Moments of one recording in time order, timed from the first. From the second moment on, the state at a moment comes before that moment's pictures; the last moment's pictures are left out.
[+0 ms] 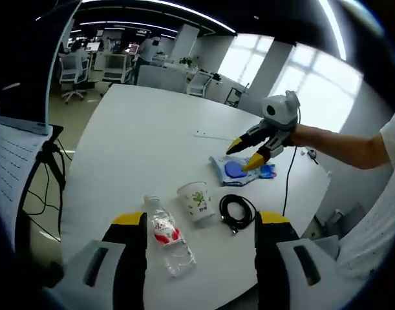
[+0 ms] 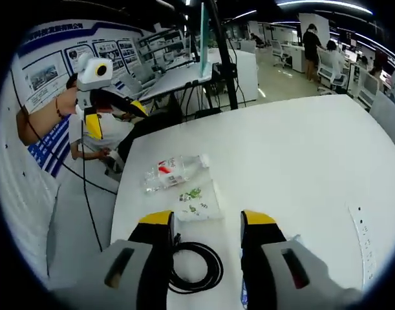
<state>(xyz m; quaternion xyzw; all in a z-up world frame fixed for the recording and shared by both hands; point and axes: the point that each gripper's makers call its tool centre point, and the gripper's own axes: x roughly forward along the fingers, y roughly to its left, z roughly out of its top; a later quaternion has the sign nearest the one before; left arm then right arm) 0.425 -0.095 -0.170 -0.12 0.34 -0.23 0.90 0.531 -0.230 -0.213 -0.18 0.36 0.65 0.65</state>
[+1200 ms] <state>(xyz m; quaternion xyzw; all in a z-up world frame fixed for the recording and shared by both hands) 0.421 -0.079 -0.214 -0.17 0.36 -0.20 0.90 0.522 -0.201 -0.290 -0.22 0.41 0.75 0.47</state>
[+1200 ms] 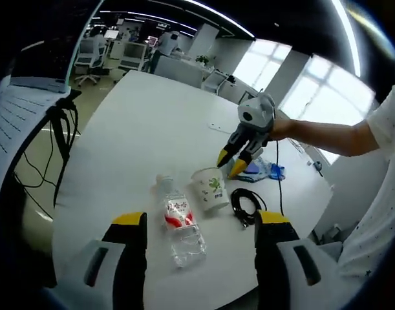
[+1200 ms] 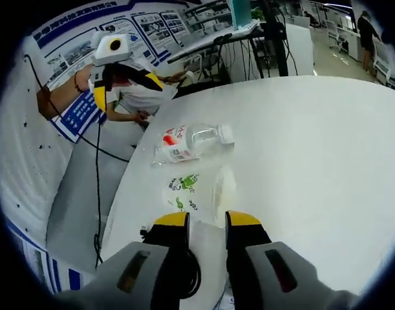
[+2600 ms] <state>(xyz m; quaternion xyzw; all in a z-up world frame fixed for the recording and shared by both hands) 0.424 -0.098 -0.208 -0.17 0.34 -0.22 0.90 0.512 -0.246 -0.237 -0.39 0.33 0.73 0.46</state>
